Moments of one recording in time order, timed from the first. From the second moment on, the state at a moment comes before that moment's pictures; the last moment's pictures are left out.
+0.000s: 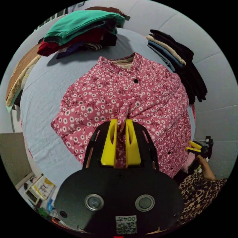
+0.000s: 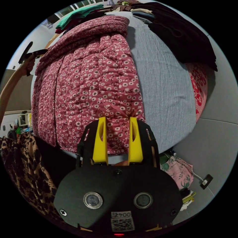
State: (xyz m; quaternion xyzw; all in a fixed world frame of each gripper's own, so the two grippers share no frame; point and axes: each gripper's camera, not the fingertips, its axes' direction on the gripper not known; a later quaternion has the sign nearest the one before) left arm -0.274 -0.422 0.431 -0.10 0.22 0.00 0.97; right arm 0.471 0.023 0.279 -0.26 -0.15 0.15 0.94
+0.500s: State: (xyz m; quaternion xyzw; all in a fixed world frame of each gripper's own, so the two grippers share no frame) left arm -0.195 -0.414 0.411 0.06 0.14 0.00 0.99; right arm 0.592 0.034 0.261 -0.07 -0.27 0.27 0.92
